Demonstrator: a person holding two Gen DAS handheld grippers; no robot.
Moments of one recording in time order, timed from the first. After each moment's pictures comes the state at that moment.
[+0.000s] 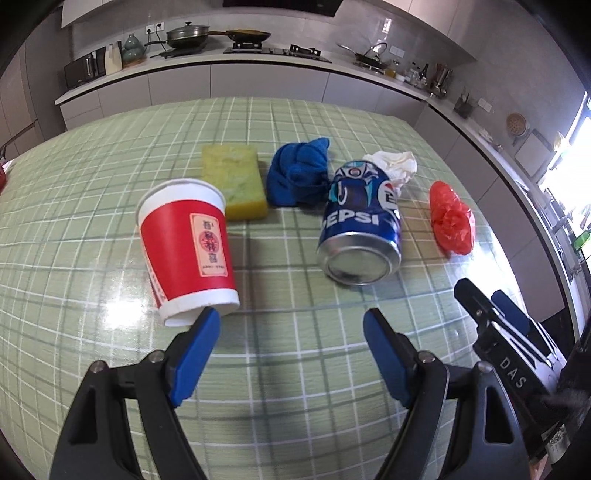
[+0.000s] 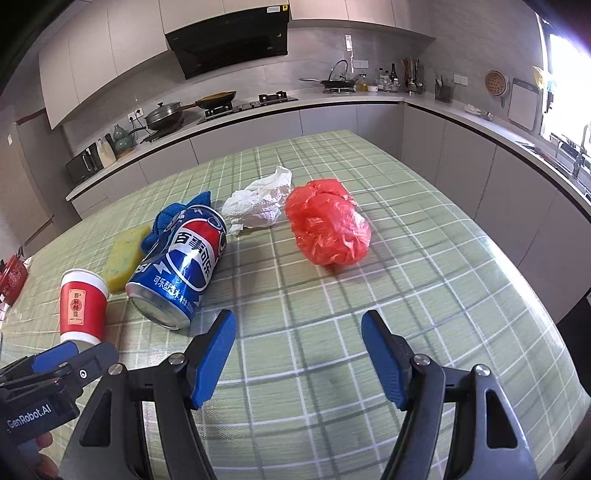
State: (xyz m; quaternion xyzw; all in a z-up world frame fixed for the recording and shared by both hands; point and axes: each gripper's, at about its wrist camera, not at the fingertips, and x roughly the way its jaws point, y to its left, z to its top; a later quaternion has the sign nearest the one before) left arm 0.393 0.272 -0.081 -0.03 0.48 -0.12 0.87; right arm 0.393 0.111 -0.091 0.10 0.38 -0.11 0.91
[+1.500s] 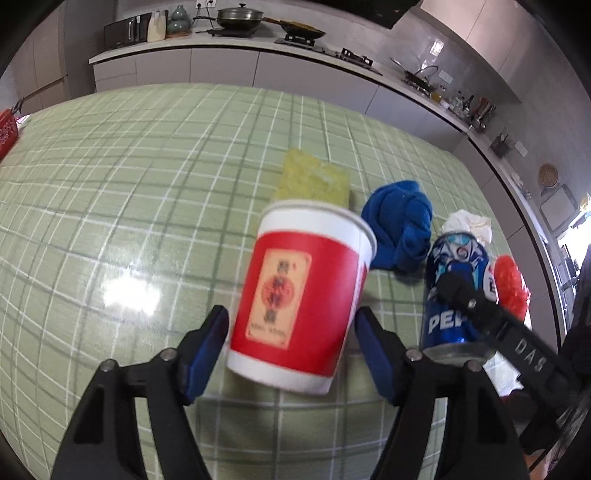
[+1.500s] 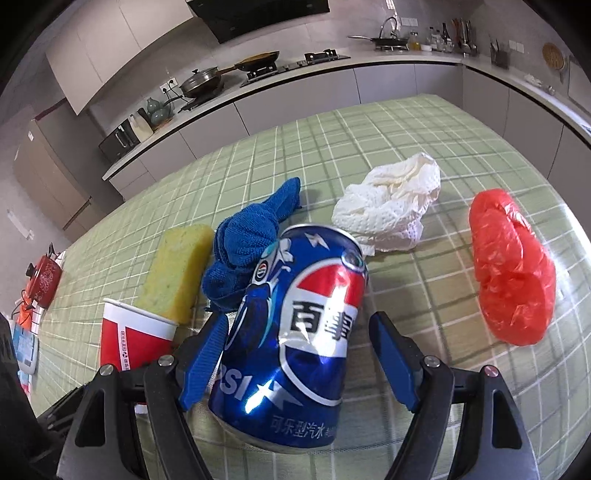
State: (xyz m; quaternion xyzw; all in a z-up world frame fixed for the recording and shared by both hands) left arm 0.465 0.332 -0.104 -0.10 0.49 -0.07 0.86; right arm 0.520 0.162 -0.113 0.16 0.45 -0.01 0.88
